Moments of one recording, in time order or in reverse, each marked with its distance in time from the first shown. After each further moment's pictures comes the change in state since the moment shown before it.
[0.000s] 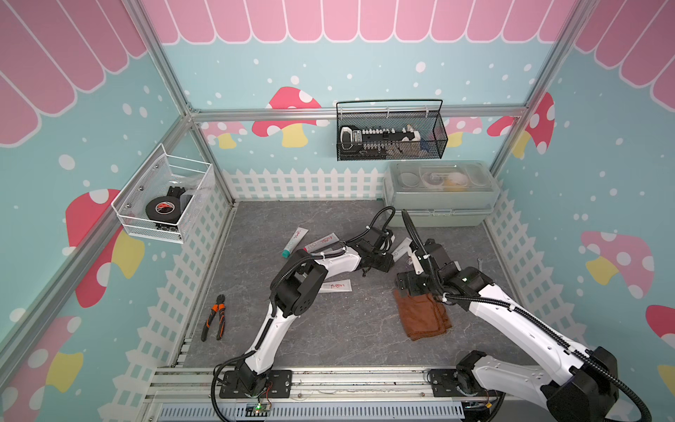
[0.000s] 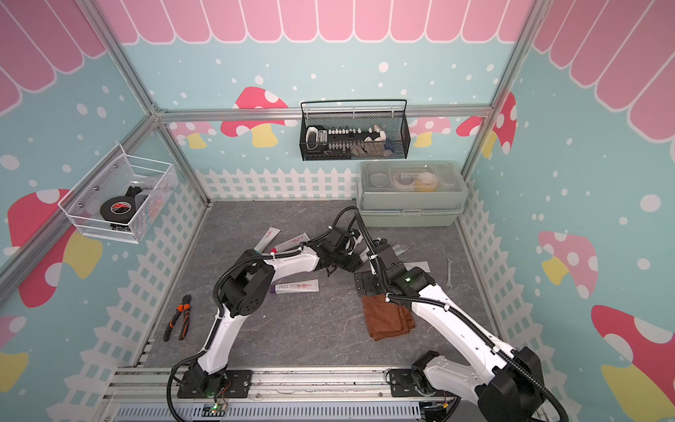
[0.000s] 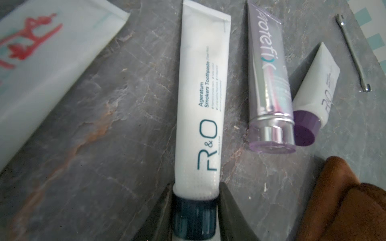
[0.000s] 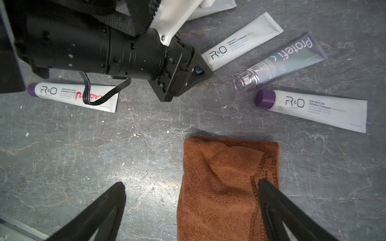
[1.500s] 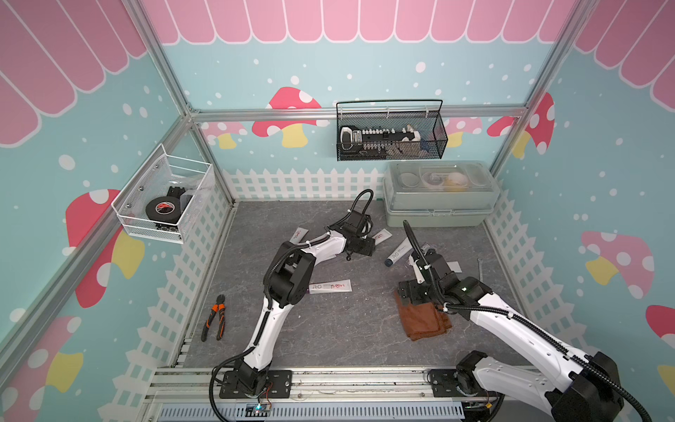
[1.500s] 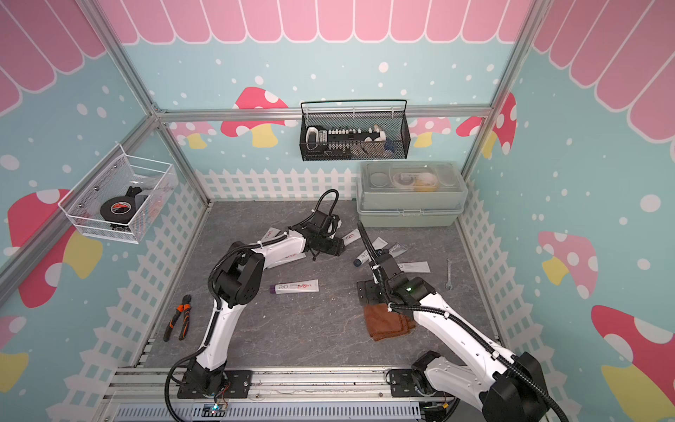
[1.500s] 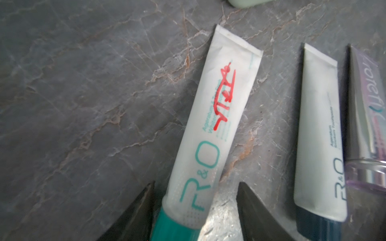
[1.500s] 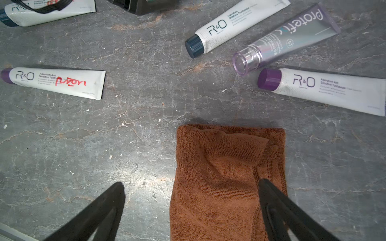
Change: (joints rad) left arm 0.160 0.031 0.123 -0.184 -0.079 0.056; right arm 0.000 -0.037 -0.125 0.059 -0.008 0.014
